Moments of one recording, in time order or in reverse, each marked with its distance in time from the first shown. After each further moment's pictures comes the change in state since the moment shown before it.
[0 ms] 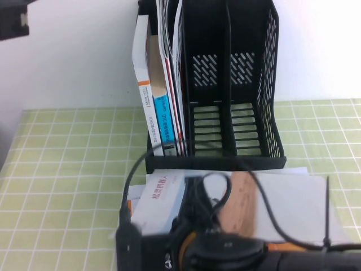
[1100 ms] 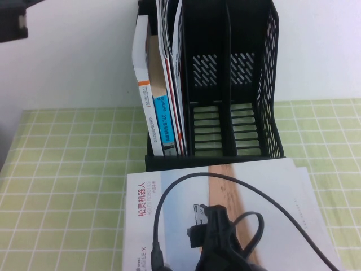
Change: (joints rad) right arm 0.041 -0.126 0.322 -0.256 -0.272 0.258; left arm 0.000 -0.016 0.000 -0.046 0.020 0.024
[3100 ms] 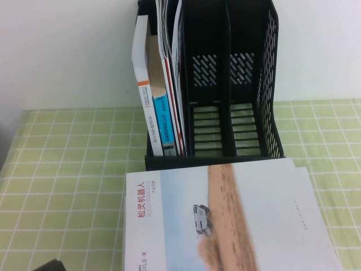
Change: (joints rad) right arm 0.162 -0.983 0.166 0.442 0.300 -0.055; left arm 0.000 -0.871 1.252 -0.313 -0.376 -0.102
